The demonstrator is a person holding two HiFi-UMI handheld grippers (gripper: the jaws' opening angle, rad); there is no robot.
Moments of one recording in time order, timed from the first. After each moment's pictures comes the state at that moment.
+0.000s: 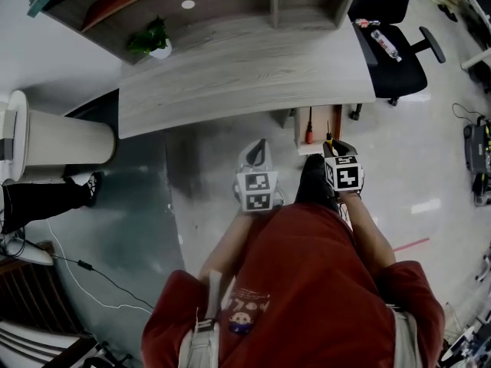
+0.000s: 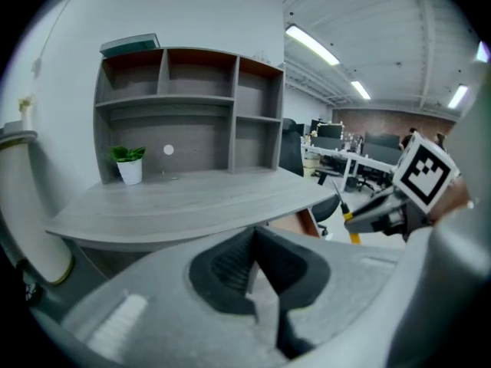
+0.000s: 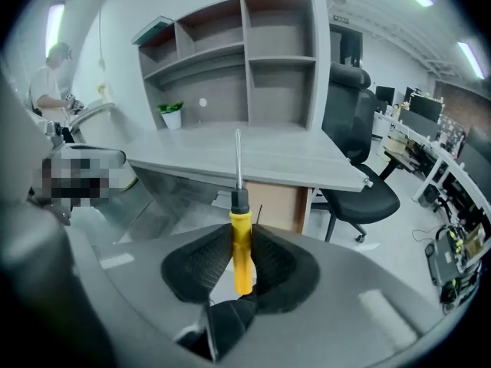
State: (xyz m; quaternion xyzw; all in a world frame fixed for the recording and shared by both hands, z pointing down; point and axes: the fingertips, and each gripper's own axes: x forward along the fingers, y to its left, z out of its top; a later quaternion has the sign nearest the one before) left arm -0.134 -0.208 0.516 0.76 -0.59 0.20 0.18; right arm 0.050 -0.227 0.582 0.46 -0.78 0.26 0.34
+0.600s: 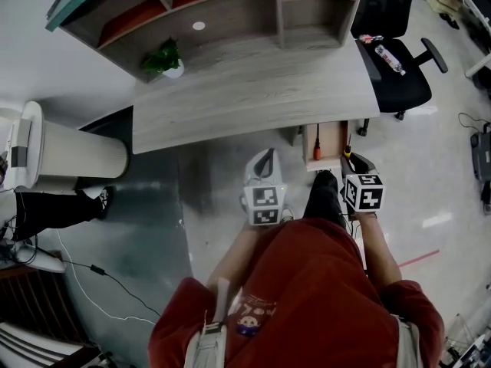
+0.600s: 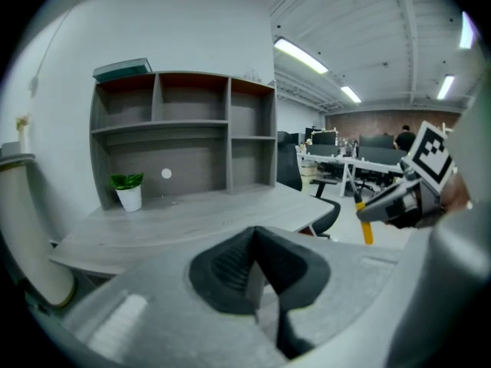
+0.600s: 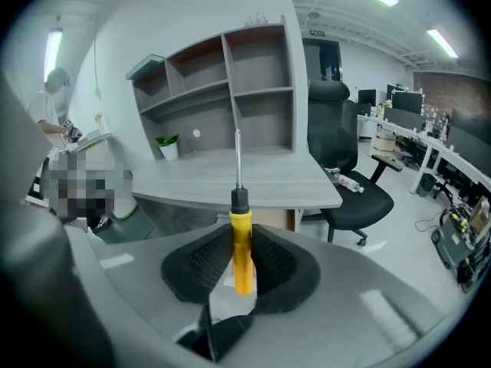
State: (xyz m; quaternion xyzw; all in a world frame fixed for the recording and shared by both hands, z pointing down) left arm -0.126 -0.218 0.462 0.77 -0.59 0.18 0.13; right arm 0.077 -0.225 0.510 0.49 -0.79 0.27 0.26
